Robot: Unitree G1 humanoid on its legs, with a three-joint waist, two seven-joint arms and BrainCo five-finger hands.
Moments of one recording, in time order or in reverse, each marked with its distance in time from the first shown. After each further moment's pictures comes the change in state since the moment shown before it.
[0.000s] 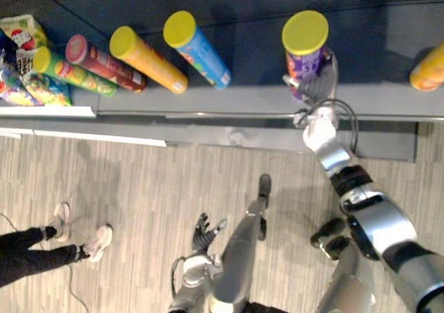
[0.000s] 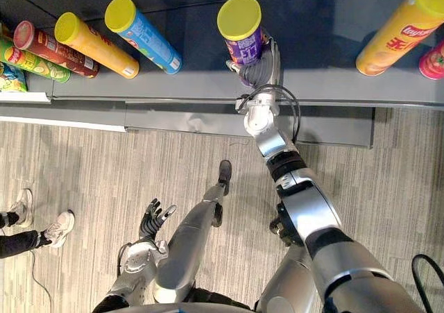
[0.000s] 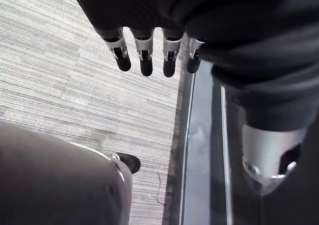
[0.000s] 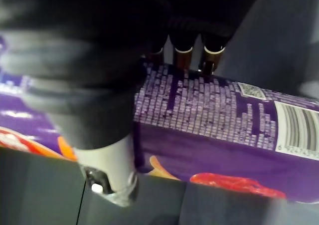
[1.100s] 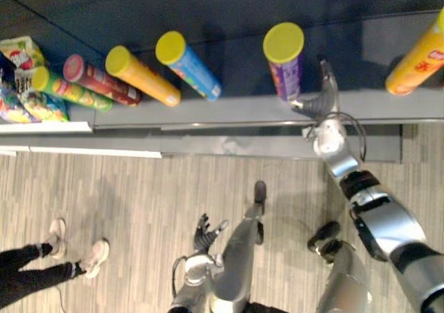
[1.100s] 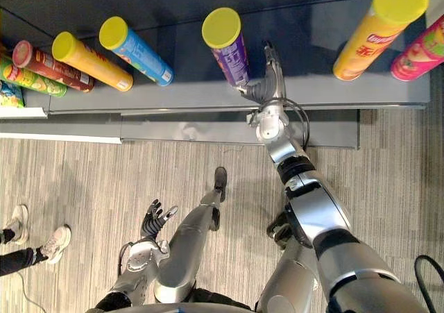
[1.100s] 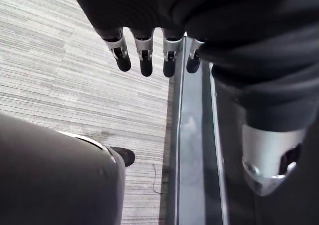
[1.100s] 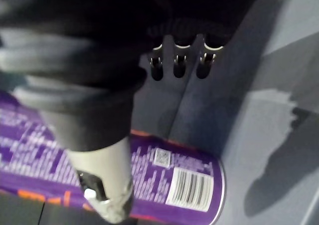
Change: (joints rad) left arm -0.029 0.002 -0.019 0.080 0.001 -0.018 0.018; right arm 0.057 -0.070 0.038 0.176 0.024 -0.064 0.142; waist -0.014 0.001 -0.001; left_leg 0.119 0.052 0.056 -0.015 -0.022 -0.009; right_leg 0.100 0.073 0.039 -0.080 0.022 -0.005
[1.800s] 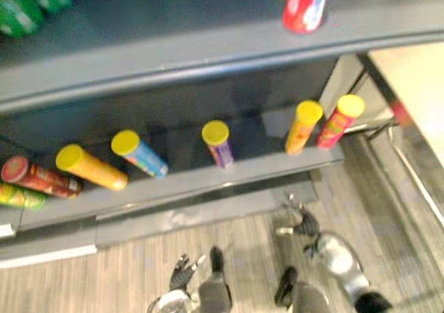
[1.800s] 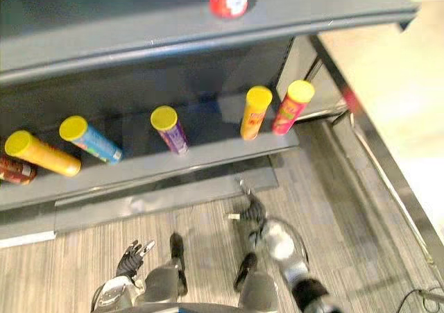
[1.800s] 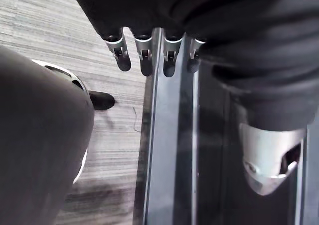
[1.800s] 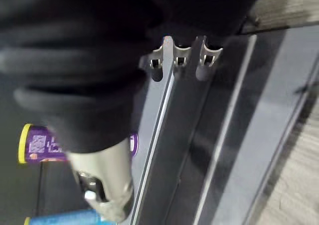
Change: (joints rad) left arm 0.172 0.051 0.179 0.087 -0.068 0.098 -0.206; right arm 0.986 0.045 0.044 -0.480 0.166 0.010 0.534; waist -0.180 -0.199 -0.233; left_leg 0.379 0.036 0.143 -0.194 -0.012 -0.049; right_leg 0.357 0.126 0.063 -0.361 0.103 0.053
